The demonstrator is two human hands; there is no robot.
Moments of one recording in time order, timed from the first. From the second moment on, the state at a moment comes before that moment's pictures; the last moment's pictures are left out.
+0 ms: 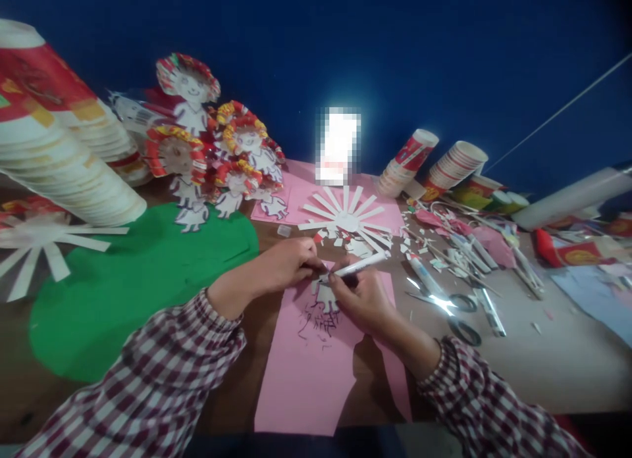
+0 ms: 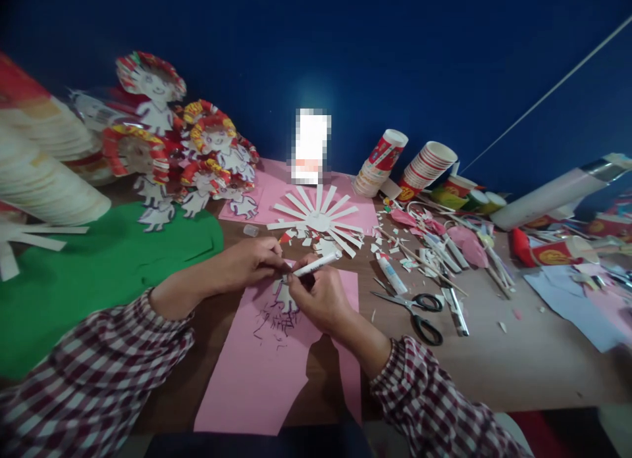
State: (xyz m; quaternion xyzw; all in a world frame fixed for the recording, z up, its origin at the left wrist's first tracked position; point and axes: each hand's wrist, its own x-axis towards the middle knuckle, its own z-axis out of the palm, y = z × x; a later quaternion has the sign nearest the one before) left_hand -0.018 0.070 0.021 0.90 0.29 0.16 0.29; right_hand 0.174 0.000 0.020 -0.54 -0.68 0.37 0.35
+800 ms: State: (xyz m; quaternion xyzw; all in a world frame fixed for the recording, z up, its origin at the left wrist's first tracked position) left_hand -0.018 0.071 0.017 0.90 0.28 0.17 0.29; right_hand 0.173 0.001 0.021 -0.54 -0.70 0.34 0.32
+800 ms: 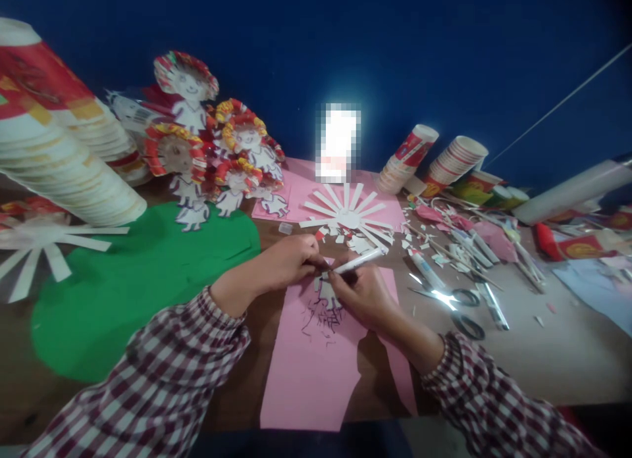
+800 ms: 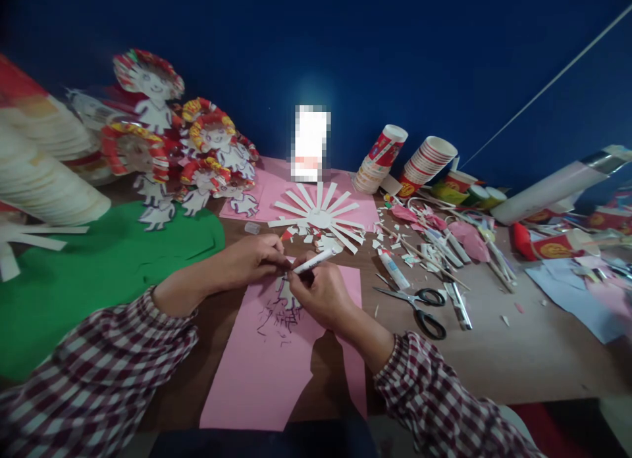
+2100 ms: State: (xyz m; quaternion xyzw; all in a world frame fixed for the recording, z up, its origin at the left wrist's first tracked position) left_hand -0.019 0.071 0.018 0.90 0.28 0.17 0.30; right_hand 0.175 0.001 0.020 -0.54 -0.70 0.35 0.31
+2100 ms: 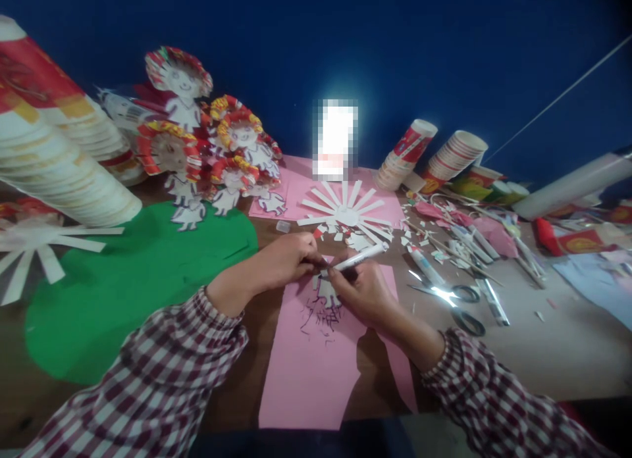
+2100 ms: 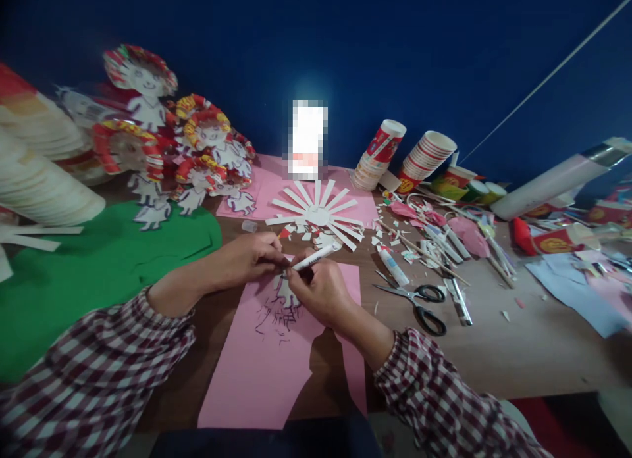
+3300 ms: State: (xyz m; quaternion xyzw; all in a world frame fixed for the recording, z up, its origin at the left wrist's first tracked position) left_hand -0.017 0.070 0.023 0.89 0.29 0.16 0.30; right_hand 0.175 0.001 0.019 -0.54 -0.70 0.35 0.31
